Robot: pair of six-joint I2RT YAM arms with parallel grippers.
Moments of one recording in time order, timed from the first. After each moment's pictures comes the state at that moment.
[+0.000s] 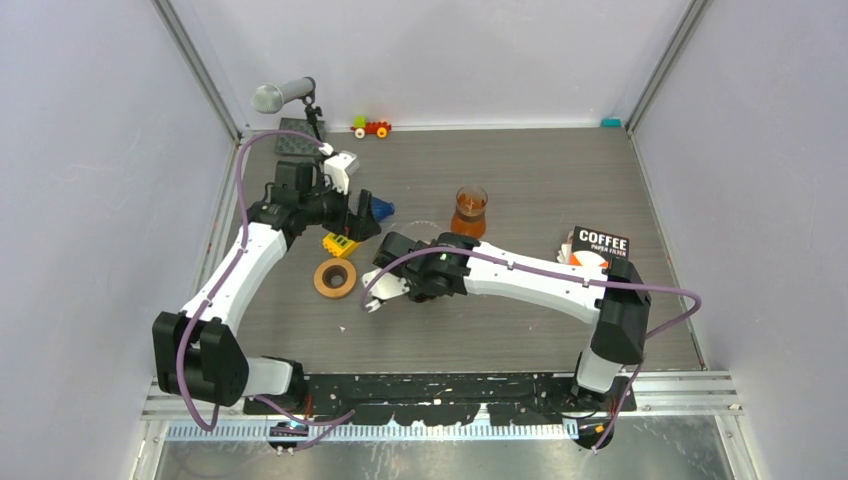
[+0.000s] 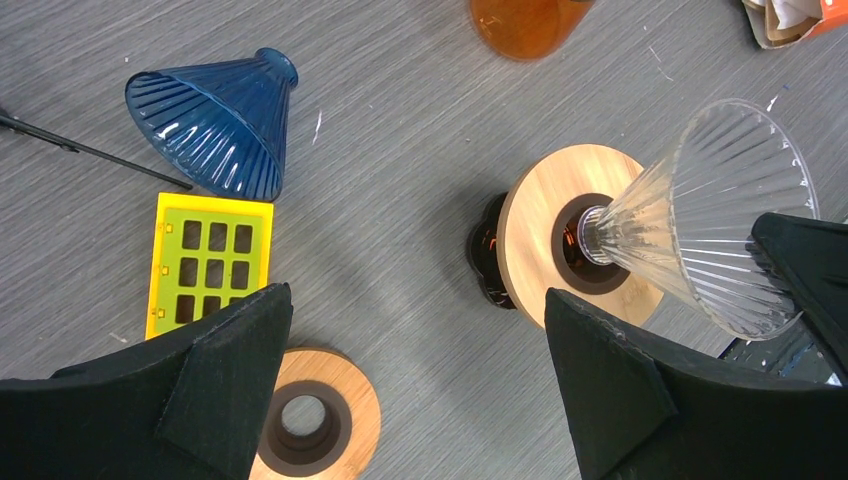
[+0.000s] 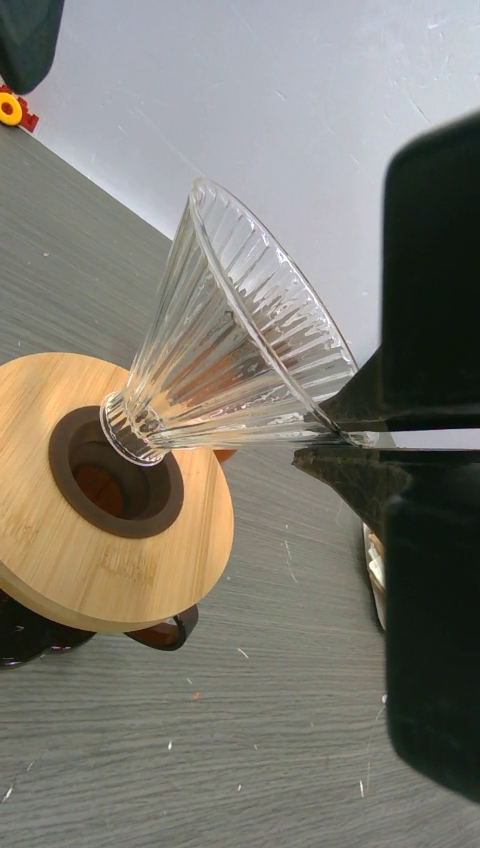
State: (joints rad) left arm -0.21 1.32 1.09 -0.49 0.52 0.08; right arm 1.18 1.71 1.53 -0.95 0.45 -0.92
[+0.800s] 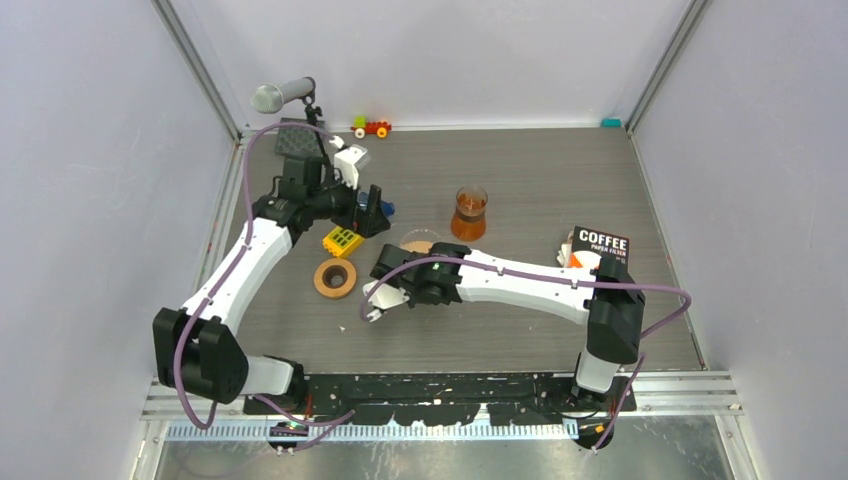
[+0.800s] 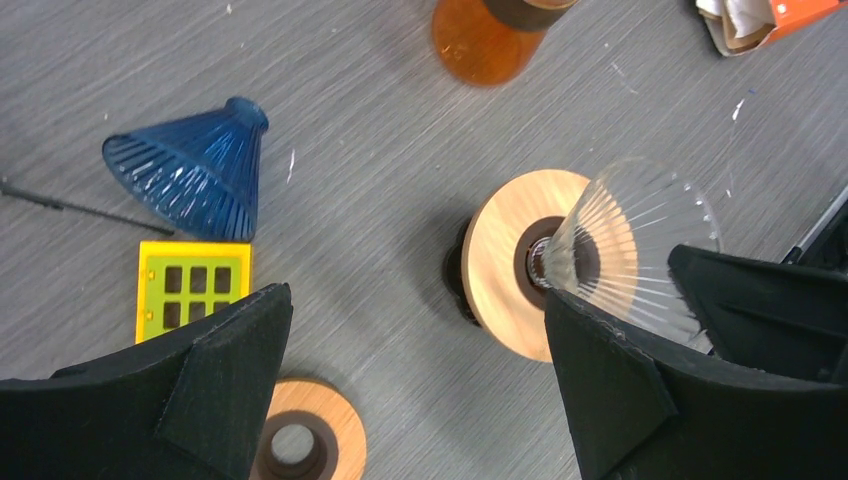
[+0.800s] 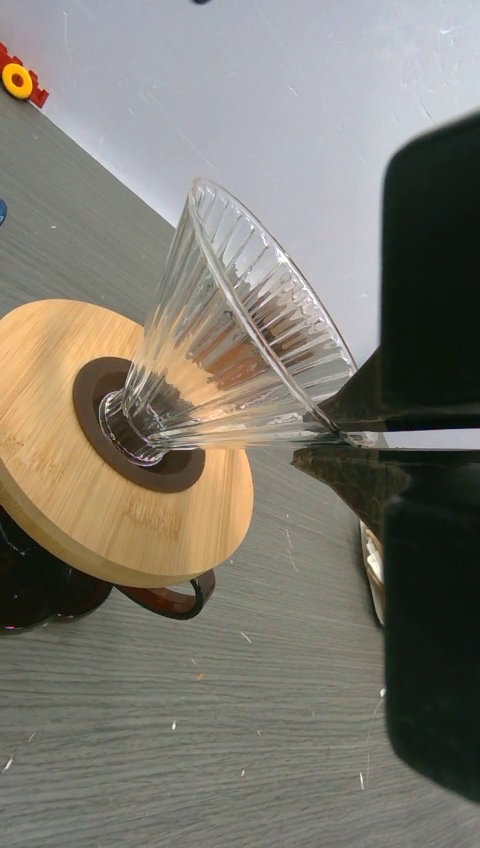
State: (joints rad) left arm -0.26 1.34 1.14 -0.49 0.52 0.07; right arm 1.20 1.74 1.48 -0.92 0.48 -0.92
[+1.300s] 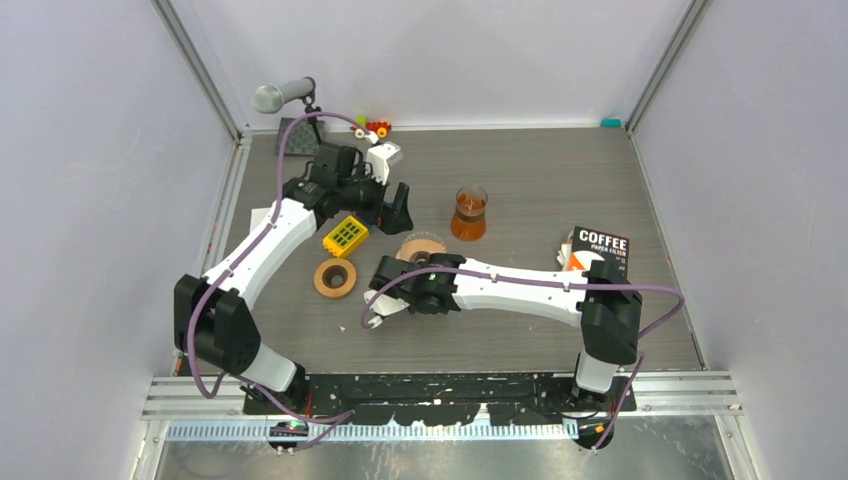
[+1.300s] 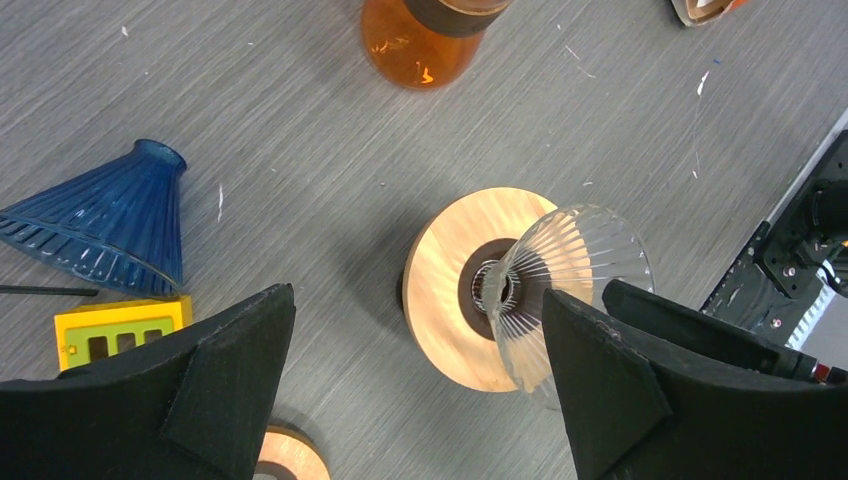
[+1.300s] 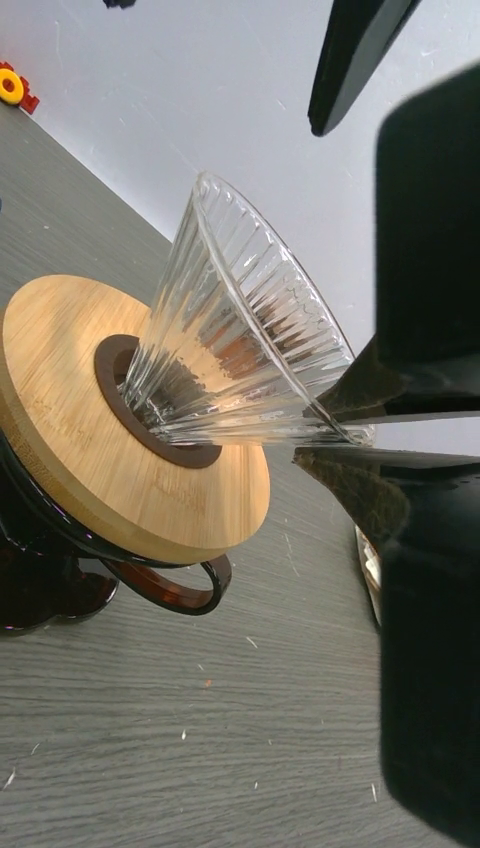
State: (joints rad) left arm -0.39 1.49 1.29 -0.54 0.50 0.06; right arm 1.22 1.75 1.42 -0.86 0.54 -0.91
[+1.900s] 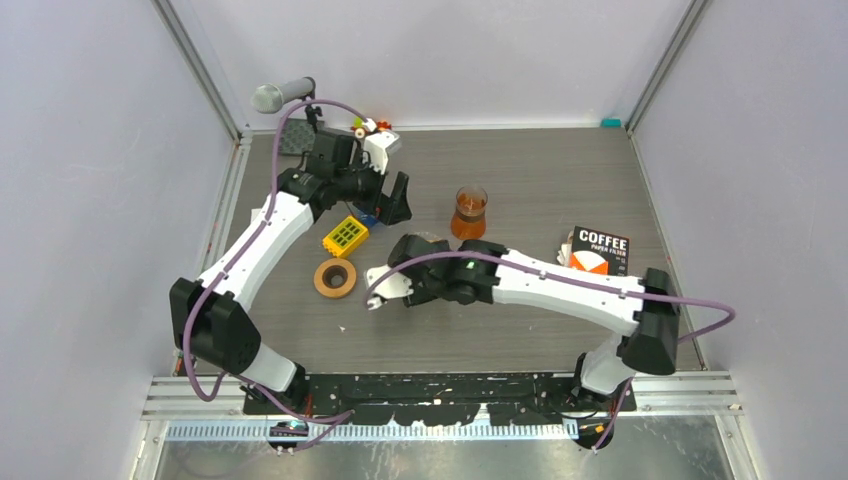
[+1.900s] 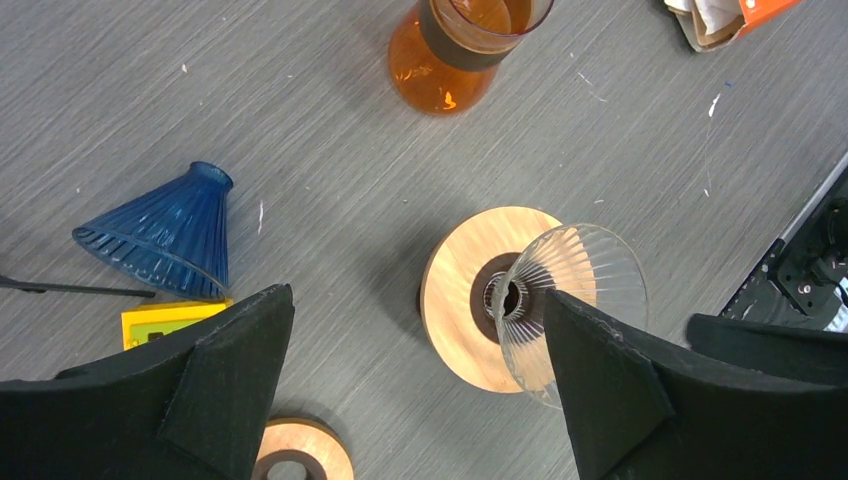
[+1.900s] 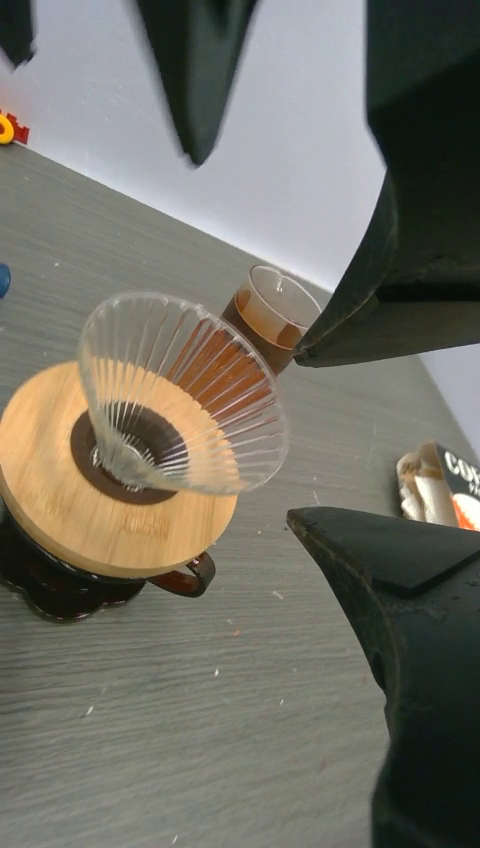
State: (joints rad) left arm -0.40 1.50 1.40 -0.61 0.46 0.08; right arm 1.20 1.59 1.43 -0.86 0.41 -0.79
